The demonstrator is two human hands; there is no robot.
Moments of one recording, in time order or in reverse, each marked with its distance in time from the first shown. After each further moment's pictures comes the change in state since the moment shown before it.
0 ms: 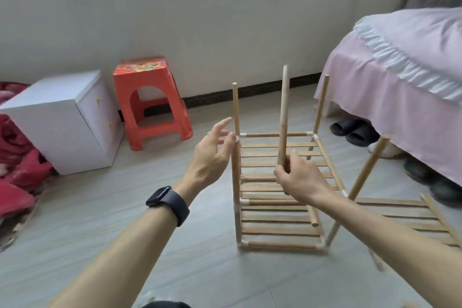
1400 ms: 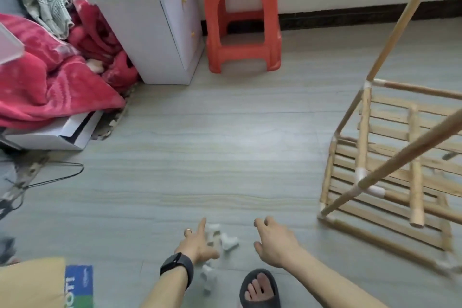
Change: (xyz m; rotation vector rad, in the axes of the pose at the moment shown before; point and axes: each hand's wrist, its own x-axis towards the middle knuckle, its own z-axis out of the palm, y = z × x) left_hand -0.277 -0.314 -0.020 0.347 -0.574 -1.360; right_hand -0.044 0.018 0.368 -0.516 -0.912 -0.289
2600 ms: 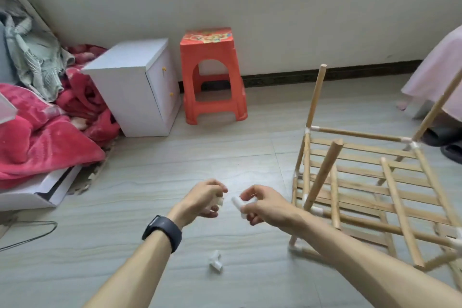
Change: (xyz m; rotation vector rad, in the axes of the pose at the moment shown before) left_hand -0.130 0.149 -0.149 -0.760 0.030 0.546; right_hand -0.096 -0.008 -0.190 1.082 0.213 -0.025
